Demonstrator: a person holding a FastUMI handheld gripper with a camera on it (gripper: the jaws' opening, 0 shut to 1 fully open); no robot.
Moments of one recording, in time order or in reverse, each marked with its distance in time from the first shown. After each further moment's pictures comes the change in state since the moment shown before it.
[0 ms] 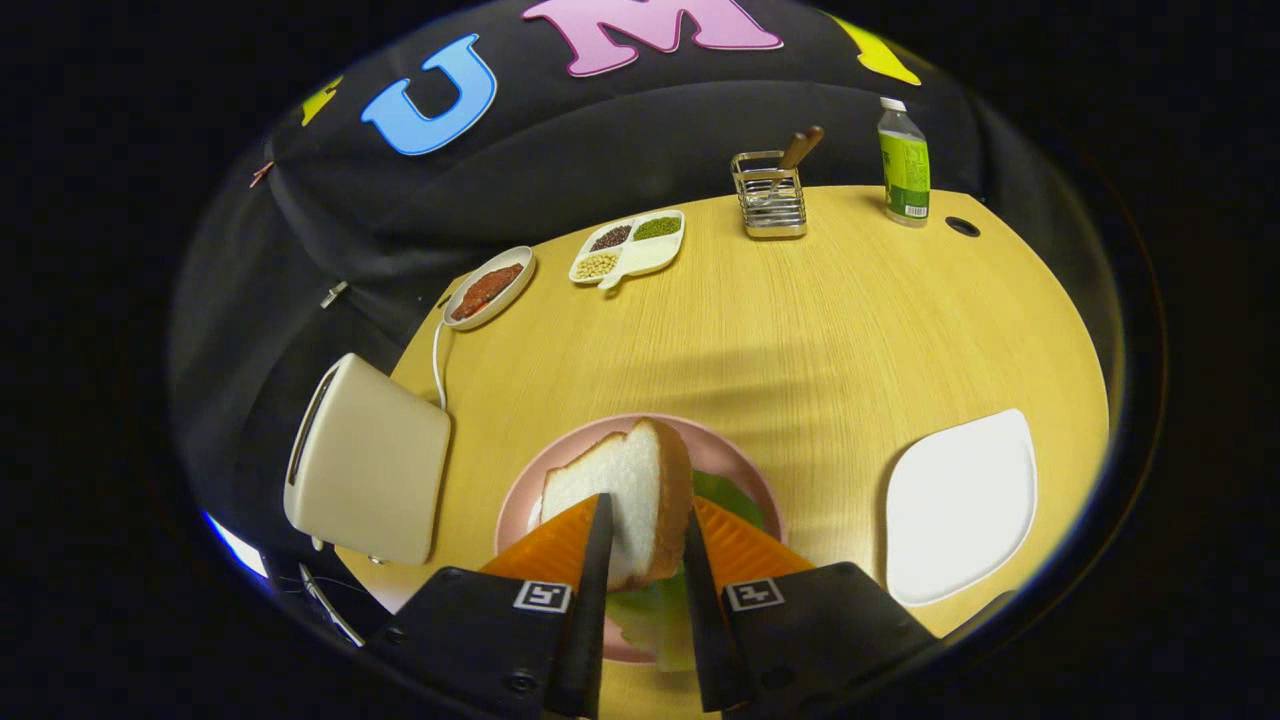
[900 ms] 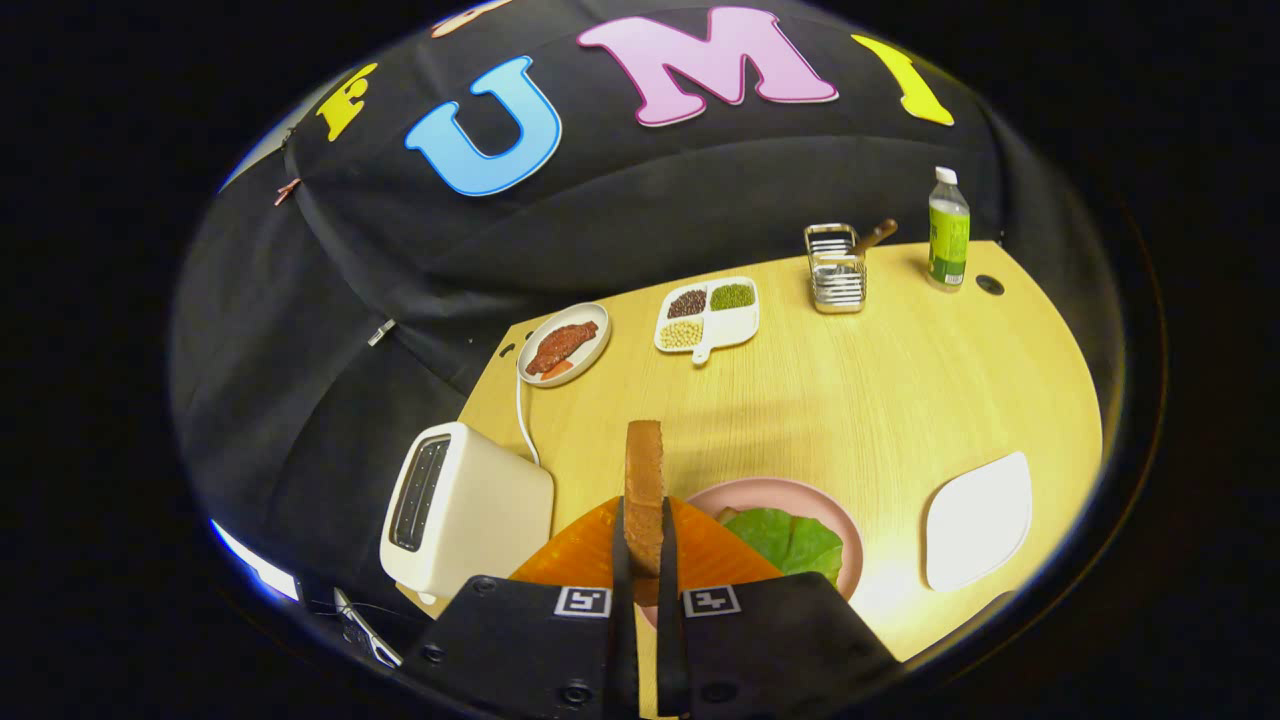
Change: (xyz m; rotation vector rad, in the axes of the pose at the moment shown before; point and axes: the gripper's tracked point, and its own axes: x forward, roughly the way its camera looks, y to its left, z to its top) arm -0.045 0.099 0.058 0.032 -0.091 0.081
